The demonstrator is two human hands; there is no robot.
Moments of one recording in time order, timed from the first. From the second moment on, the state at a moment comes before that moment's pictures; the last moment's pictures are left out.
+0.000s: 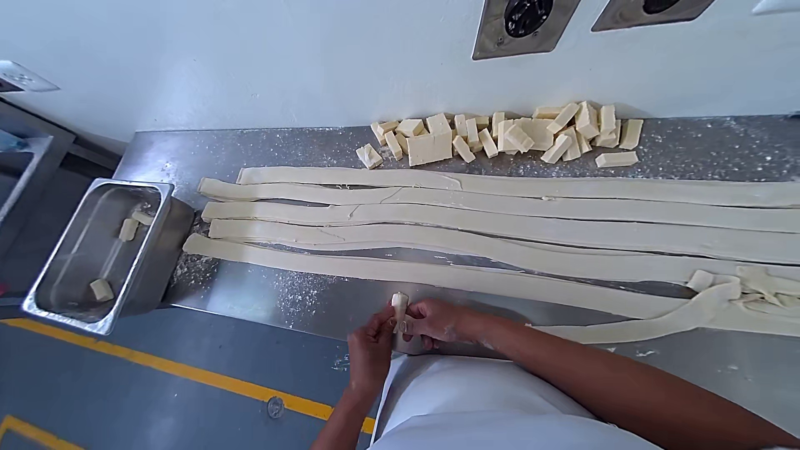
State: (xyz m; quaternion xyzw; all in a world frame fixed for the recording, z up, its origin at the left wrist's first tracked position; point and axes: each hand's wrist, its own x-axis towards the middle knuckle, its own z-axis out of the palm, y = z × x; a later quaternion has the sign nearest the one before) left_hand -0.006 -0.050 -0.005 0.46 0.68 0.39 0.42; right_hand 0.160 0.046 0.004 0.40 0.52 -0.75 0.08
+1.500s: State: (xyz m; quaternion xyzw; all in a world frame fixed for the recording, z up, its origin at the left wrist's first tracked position) left_hand -0.284 0.052 0.108 -0.01 0.57 0.78 0.27; right_hand 0.184 0.074 0.004 0.49 0.79 -0.37 -0.09
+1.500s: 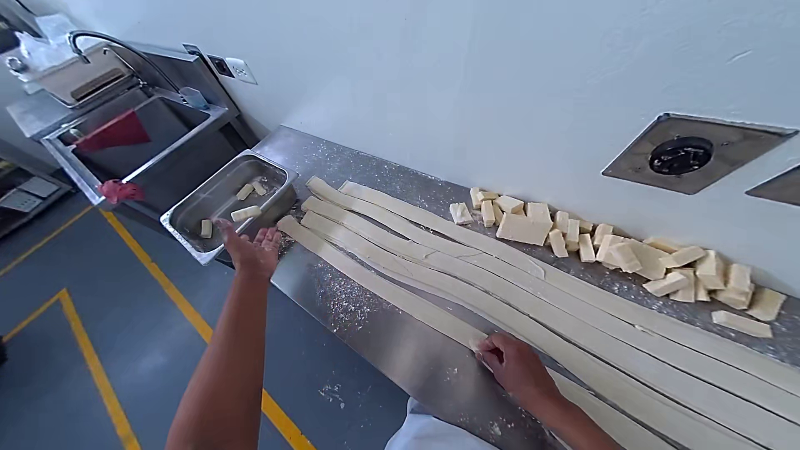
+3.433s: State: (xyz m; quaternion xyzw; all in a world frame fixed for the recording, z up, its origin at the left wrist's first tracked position) left_hand -0.001 0.000 0.009 0.02 0.55 0.59 0.59; right_hand 0.211 0.302 0.010 0.59 0.76 -0.15 -0.22
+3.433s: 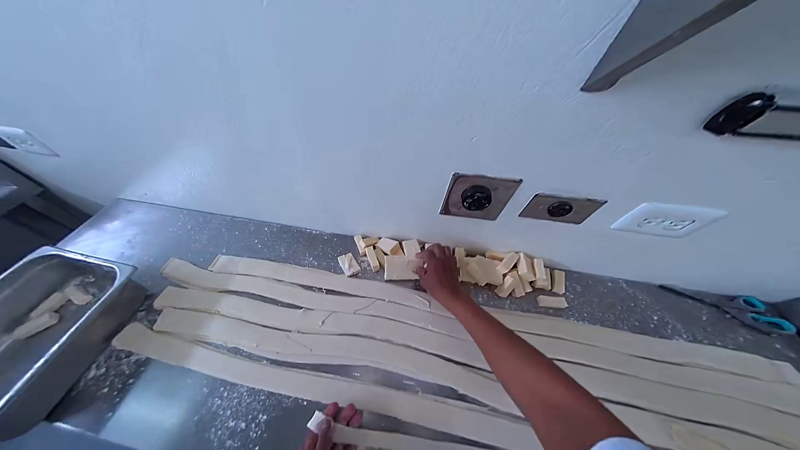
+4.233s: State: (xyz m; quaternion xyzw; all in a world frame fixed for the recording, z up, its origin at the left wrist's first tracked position) left_hand -0.014 0.027 -0.004 0.00 0.60 0.60 0.53; right_hand 0.144 0.063 0.026 0.44 0.75 -0.42 -0.27
